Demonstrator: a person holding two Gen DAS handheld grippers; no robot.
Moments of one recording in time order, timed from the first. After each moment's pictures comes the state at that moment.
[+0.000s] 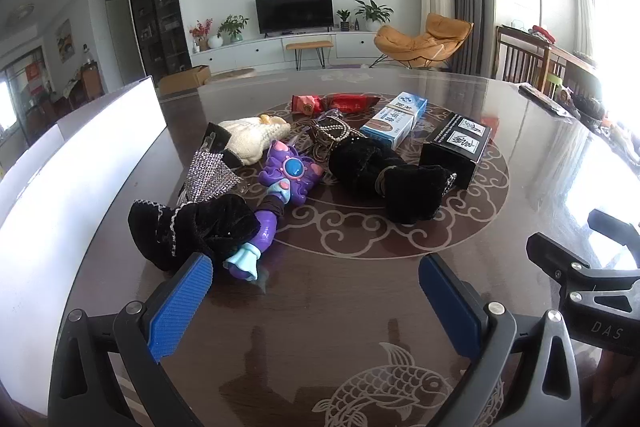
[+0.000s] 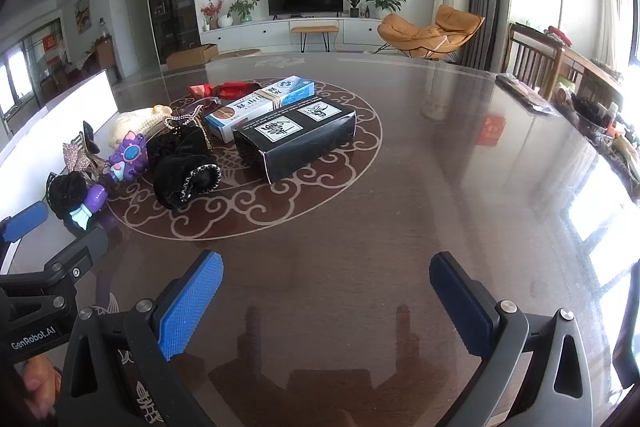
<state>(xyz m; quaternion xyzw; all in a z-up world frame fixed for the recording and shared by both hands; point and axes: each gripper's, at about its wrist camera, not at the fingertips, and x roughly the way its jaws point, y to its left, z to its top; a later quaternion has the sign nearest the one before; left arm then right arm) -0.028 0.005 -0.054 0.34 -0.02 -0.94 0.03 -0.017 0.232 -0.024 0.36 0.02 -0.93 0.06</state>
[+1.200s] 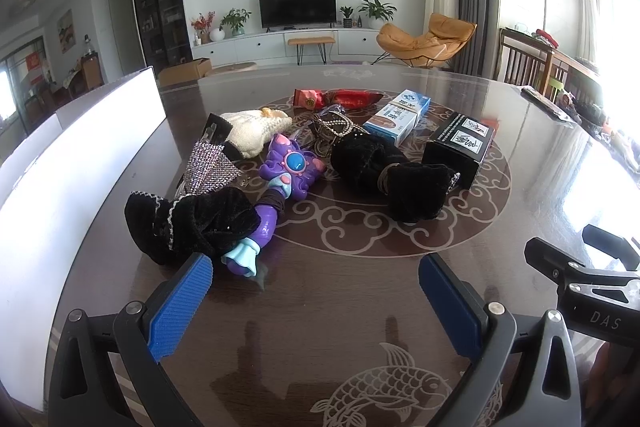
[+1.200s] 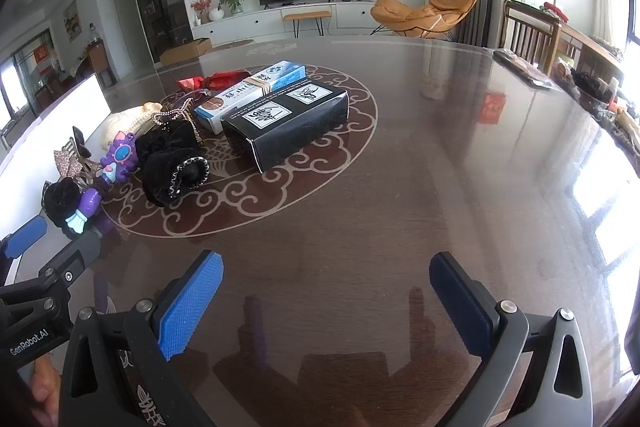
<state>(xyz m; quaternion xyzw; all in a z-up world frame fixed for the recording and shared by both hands) -0.028 0.004 -0.055 0.35 -0.01 -0.94 0.03 -0.026 0.239 -0.033 0.39 -0.01 -0.92 0.05</state>
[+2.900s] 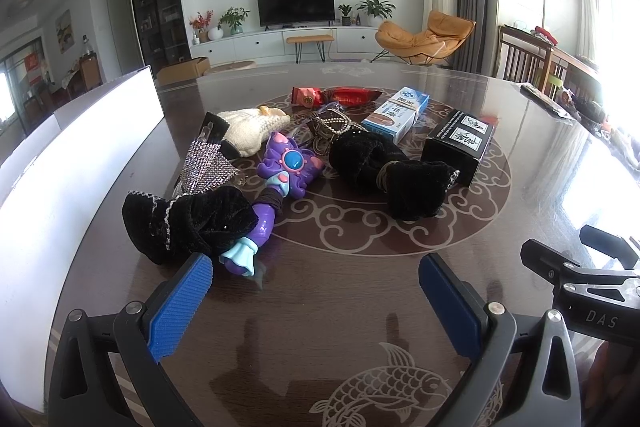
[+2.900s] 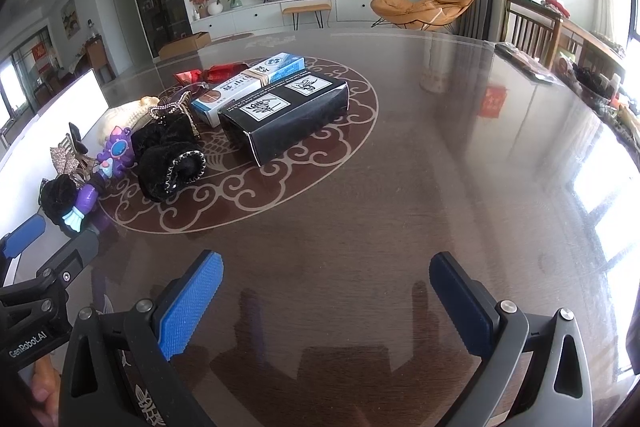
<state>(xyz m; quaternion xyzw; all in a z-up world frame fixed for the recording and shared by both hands) -0.032 0.007 -0.057 0.35 -0.01 -0.93 0.04 -0.029 0.237 -0.038 0.41 -0.01 -0.91 0.05</state>
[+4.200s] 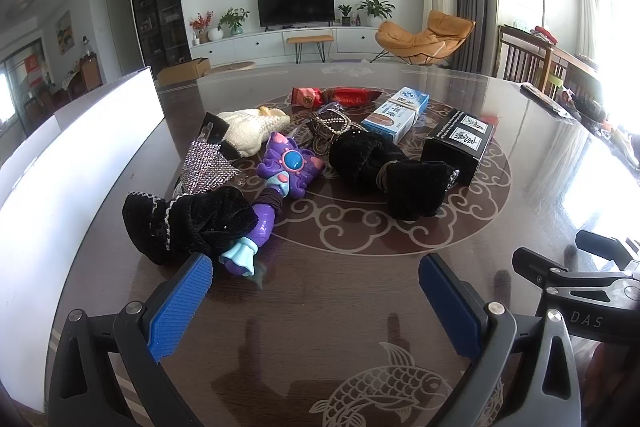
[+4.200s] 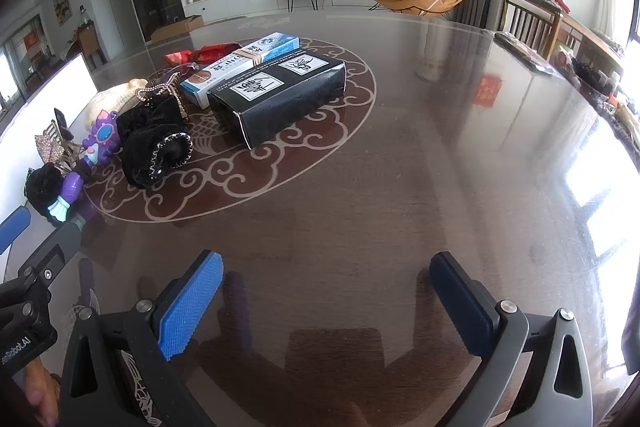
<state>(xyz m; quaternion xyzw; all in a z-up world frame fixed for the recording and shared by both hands) -0.031 0.007 -0.059 0.35 -0.01 -0.93 0.04 -0.038 0.233 -0.046 0.43 0.01 -0.90 0.04</state>
